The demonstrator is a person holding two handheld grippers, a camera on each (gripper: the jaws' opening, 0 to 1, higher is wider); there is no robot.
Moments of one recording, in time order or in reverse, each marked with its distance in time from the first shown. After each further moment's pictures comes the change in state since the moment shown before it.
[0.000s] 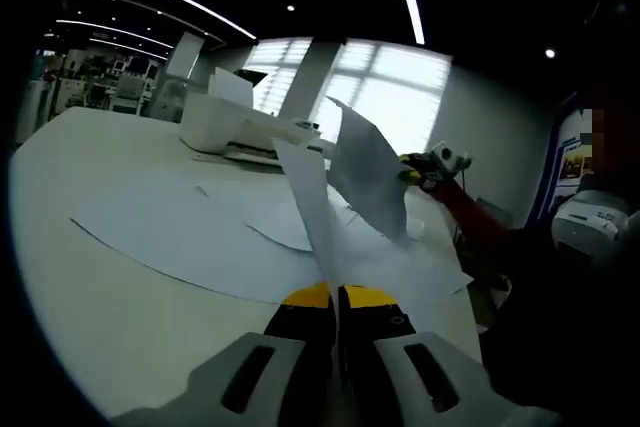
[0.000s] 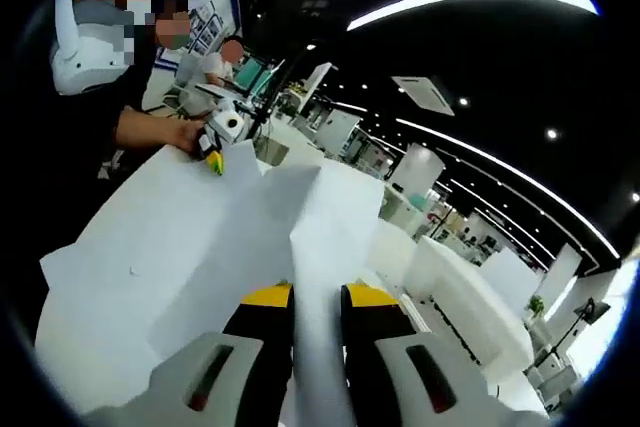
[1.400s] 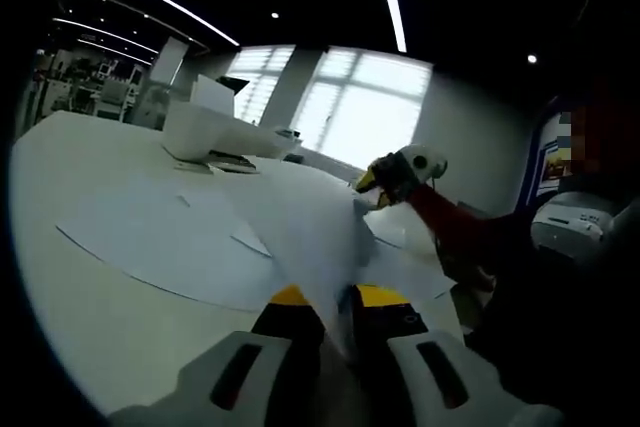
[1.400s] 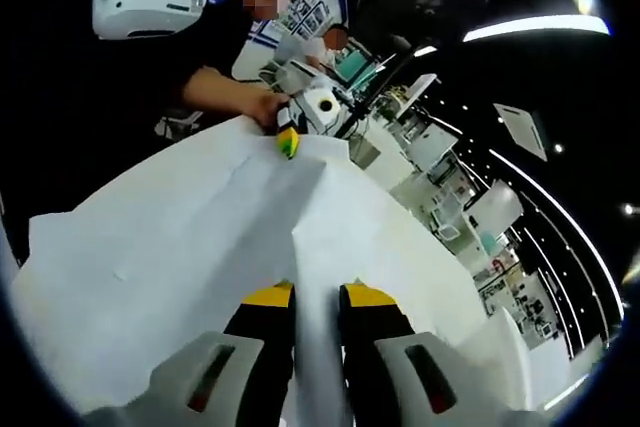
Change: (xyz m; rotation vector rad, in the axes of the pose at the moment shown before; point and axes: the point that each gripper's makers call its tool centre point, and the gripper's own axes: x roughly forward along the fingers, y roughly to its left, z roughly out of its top) left arm -0.001 -0.015 0.006 0.013 -0.033 -0.089; right arm 0.088 0.066 0.024 -0.265 -0.011 0.361
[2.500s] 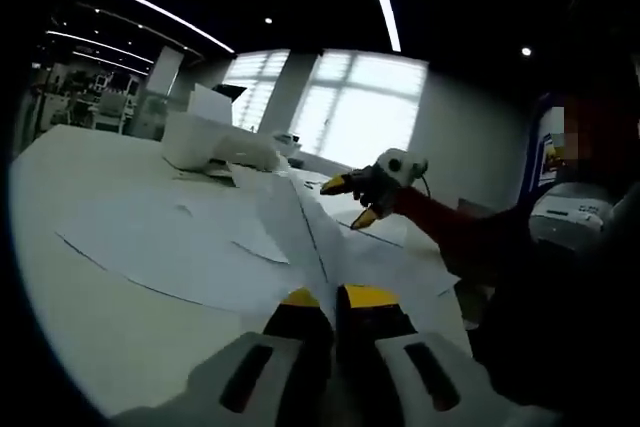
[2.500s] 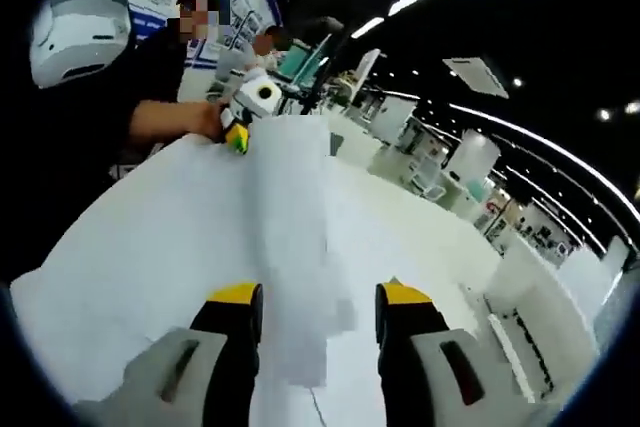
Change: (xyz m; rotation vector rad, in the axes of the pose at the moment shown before) left arm -0.006 -0.002 0.003 0.060 -0.020 0.008; right arm 0.009 -0.015 -0.047 0.483 -0.022 -0.153
